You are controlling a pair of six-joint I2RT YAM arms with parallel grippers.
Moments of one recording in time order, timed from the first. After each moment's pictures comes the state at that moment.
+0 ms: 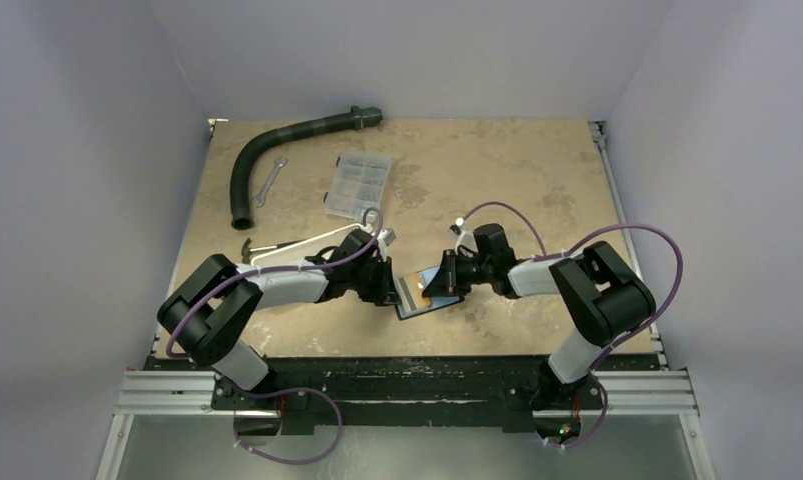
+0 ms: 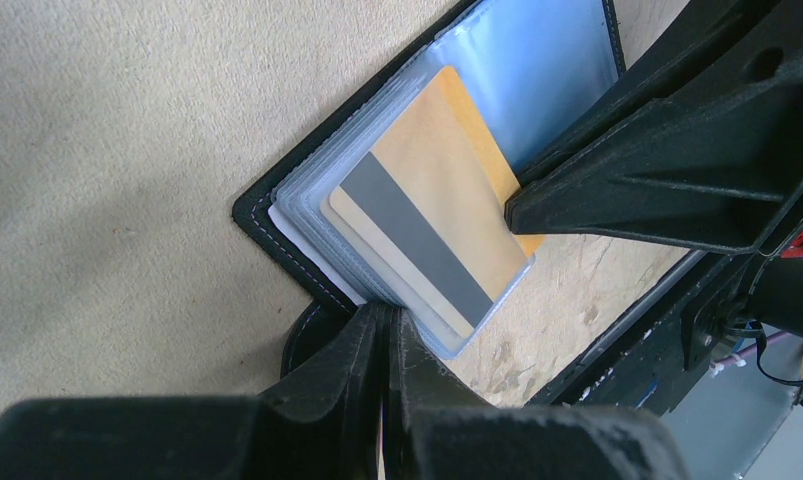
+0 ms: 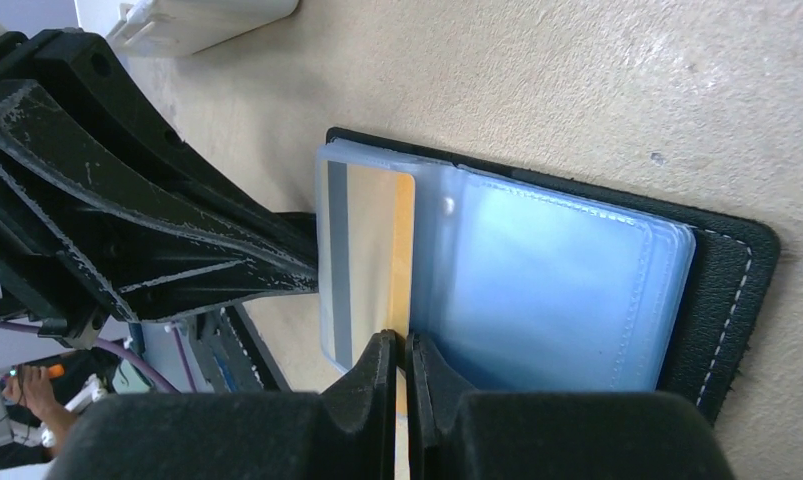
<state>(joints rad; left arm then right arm) -0.72 1.58 0.68 0.02 0.26 -0.64 0.47 1.66 0.55 0.34 -0.70 0.61</state>
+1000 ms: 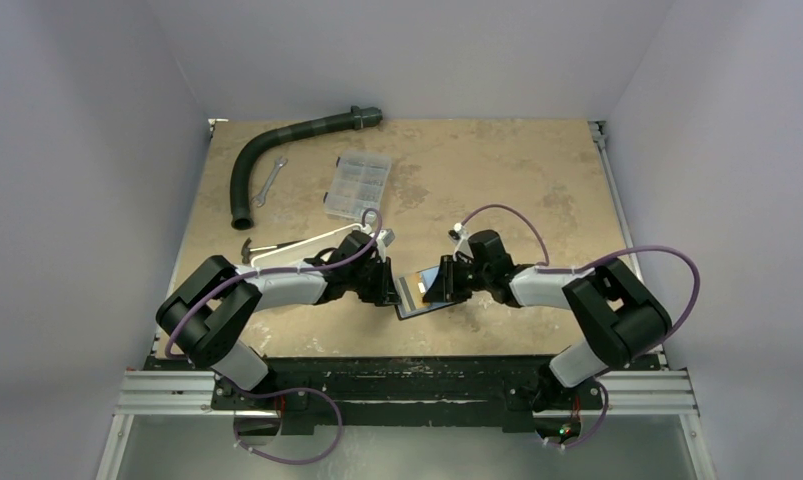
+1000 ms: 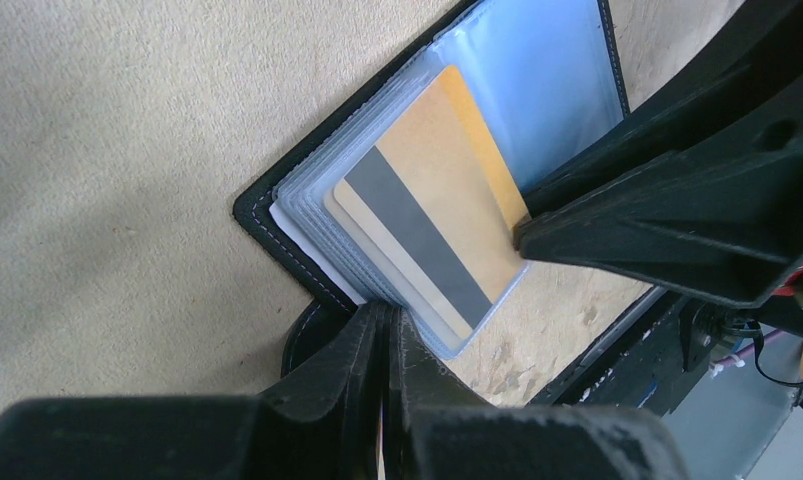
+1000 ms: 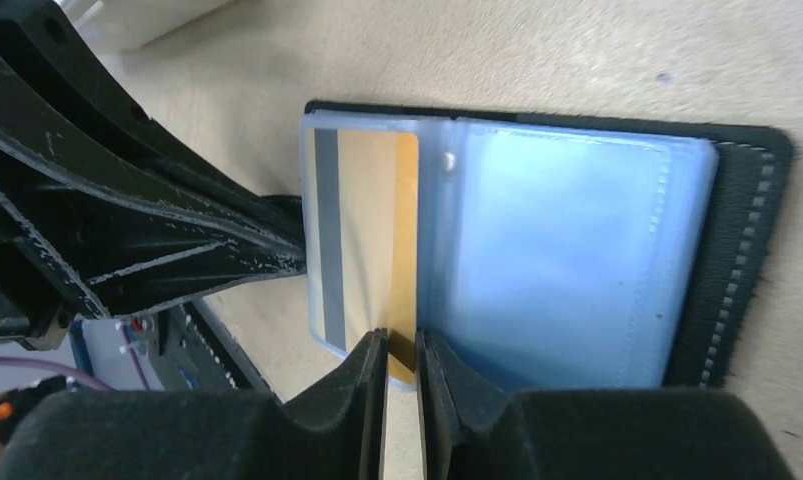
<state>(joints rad) -0.72 1.57 0.66 0.05 0.26 -0.64 0.54 1.52 0.52 0.22 -0.52 0.62</state>
